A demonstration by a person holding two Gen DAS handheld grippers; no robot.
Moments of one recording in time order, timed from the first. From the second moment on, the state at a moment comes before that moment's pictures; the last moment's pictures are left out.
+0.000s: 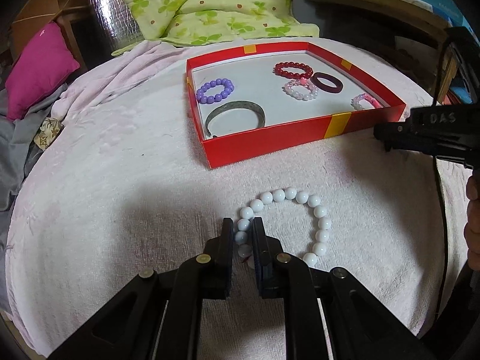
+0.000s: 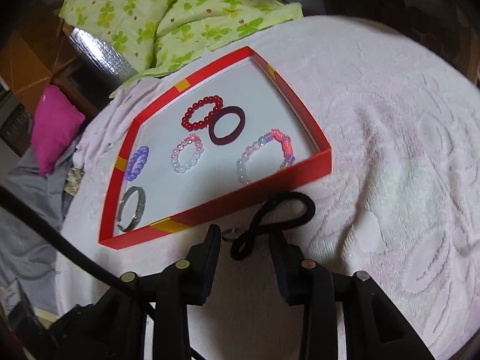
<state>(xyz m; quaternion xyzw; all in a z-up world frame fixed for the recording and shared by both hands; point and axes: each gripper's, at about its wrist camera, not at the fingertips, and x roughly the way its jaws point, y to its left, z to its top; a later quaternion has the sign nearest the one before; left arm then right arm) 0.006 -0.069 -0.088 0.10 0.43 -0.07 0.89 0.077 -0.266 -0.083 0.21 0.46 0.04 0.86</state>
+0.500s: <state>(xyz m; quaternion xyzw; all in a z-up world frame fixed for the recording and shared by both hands) 0.009 -0.067 -0.089 0.10 0.43 -0.05 0.90 0.055 -0.261 -0.077 0.15 0.47 0.09 0.87</state>
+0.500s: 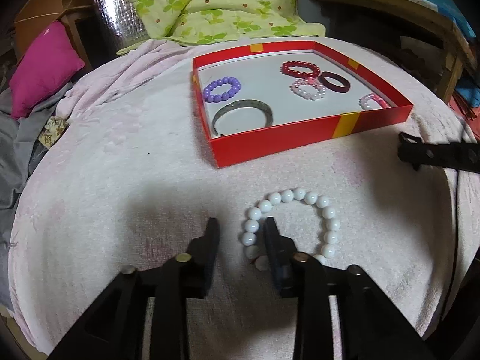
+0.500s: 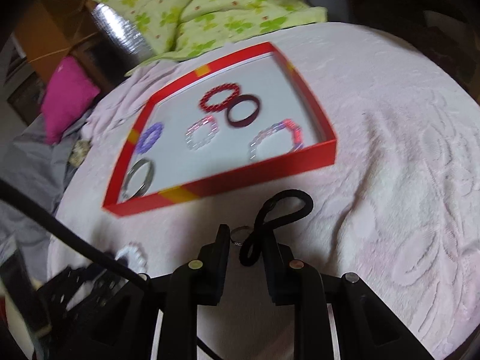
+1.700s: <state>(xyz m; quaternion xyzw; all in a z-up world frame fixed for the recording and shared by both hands) 0.022 -0.044 -0.093 0.07 0.43 -0.03 0.90 0.019 -0.193 -0.088 -0.08 0.44 0.06 0.89</state>
